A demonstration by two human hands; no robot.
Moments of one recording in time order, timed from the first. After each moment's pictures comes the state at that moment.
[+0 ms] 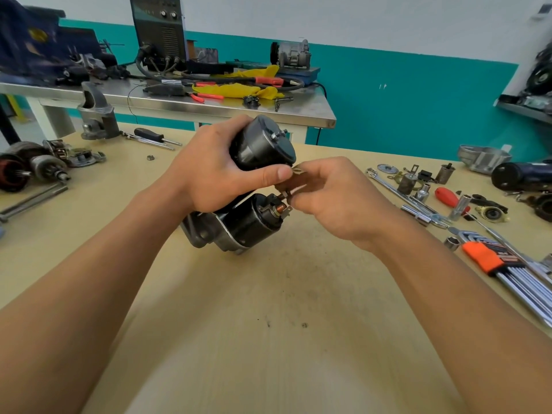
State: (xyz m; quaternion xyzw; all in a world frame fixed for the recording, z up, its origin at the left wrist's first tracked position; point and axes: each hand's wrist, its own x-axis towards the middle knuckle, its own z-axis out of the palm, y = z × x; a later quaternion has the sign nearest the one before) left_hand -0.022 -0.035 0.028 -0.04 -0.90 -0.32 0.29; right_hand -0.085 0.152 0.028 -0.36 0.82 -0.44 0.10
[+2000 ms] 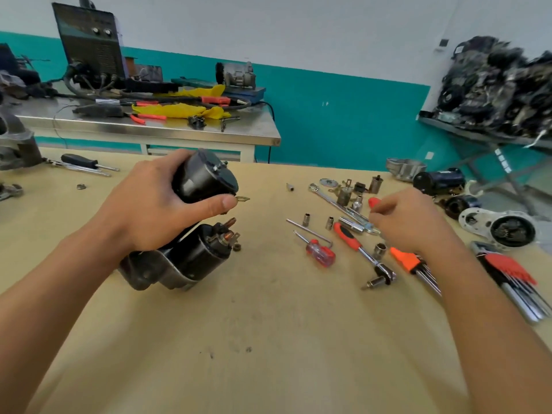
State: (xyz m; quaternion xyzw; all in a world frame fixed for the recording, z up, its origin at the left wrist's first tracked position) left_hand -0.027 -0.024 0.024 -0.02 -0.91 -0.30 0.30; right_hand -0.156 0.294 0.026 -0.09 0.97 -0.21 -0.10
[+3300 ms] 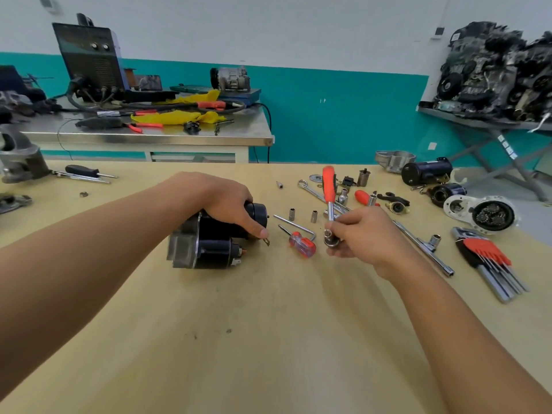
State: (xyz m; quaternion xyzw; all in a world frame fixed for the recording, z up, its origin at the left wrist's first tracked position) left_hand -0.133 0.037 0.039 -0.02 -0.99 0.02 -0.16; right_hand -0.131 0.293 -0.004 -0.09 0.84 -0.53 0.06
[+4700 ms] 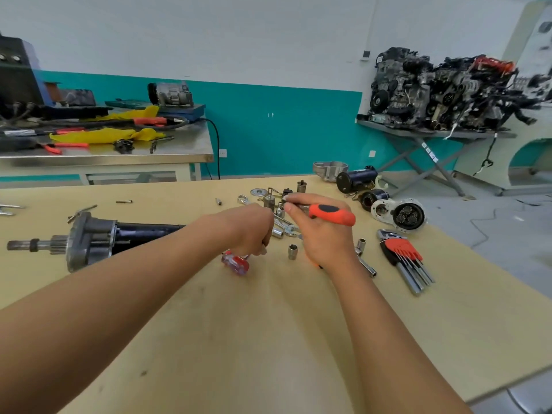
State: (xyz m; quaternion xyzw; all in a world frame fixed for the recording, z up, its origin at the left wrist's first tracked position) left_hand -0.164 0.170 0.022 -0.16 -0.98 0.04 -0.06; right_hand -0.154 0.329 -0.002 -0.19 0.76 -0.56 -0.26
